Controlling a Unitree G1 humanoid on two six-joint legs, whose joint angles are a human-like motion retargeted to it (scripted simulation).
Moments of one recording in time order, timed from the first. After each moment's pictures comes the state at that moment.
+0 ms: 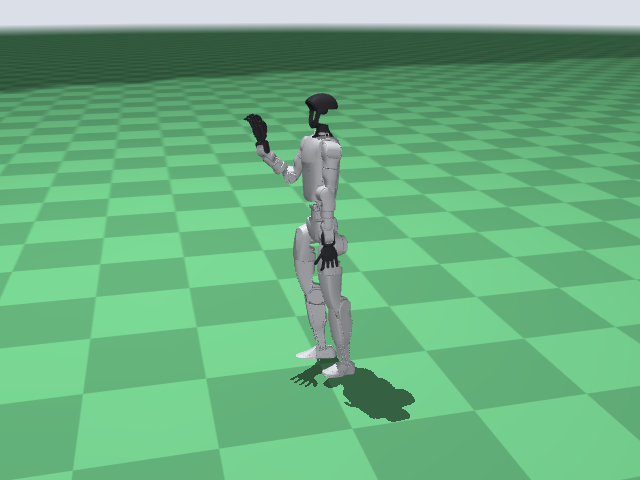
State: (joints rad) left arm -0.07 0.04 0.09 1.67 0.17 0.06 -0.08; right arm -0.32 -0.45 -0.13 -0.41 -0.63 -0.14 -0.62; waist -0.17 0.05 -0.19; left_leg -0.03 0.03 0.28 0.03 -0.37 -0.07; right_leg -0.03 -0.11 -0.49 0.04 -0.03 0.05
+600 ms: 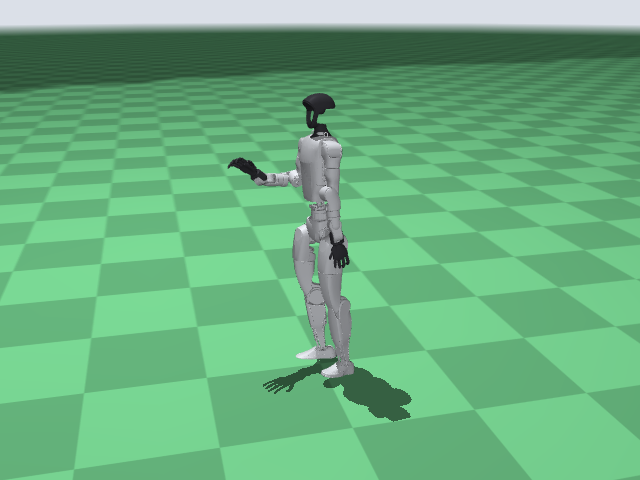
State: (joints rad) left arm -0.01 0.04 0.11 1.70 0.17 0.07 -0.06; right arm -0.11 -0.43 0.09 0.00 -0.66 -0.31 -0.54; waist -0.15 0.04 -0.14; left_leg -0.02 0.01 0.26 0.04 -0.36 -0.07; right_leg 0.00 -0.12 -0.51 0.03 -0.03 0.05
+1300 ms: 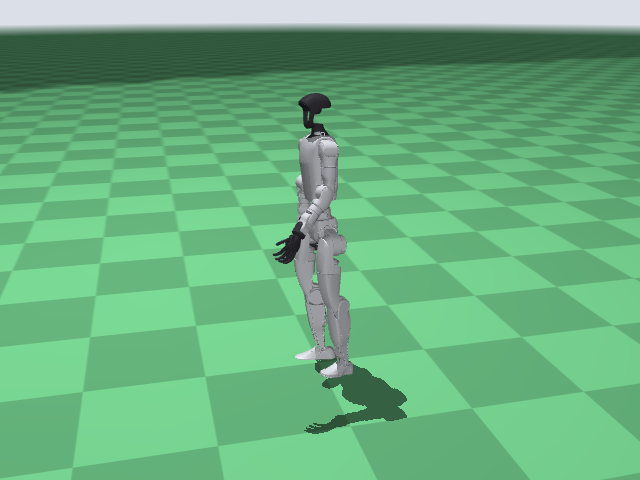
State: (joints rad) left arm -0.09 0.05 0.23 0.86 -0.19 -0.03 0.22; right arm 0.00 -0.22 0.20 1.52 -0.90 -0.02 0.36; waist -0.13 0.05 -0.04; left_leg 0.03 0.02 0.31 0.03 -0.36 -0.07; right_leg 0.03 -0.10 -0.47 0.03 -0.02 0.03
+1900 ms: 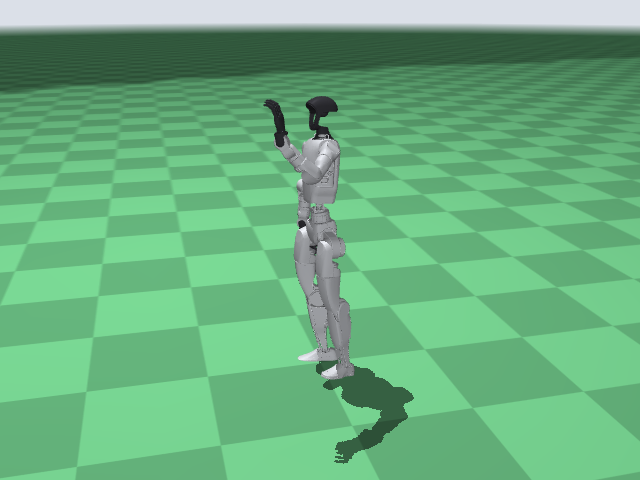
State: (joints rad) left arm -0.67 0.73 0.17 -0.05 0.40 -0.22 0.55; right arm 0.01 -0.19 0.15 1.57 -0.87 0.11 0.36; waist -0.12 0.09 -0.19; left_leg 0.01 0.02 0.34 0.02 -0.38 -0.07; right_leg 0.00 -0.09 -0.44 0.02 -0.03 0.04
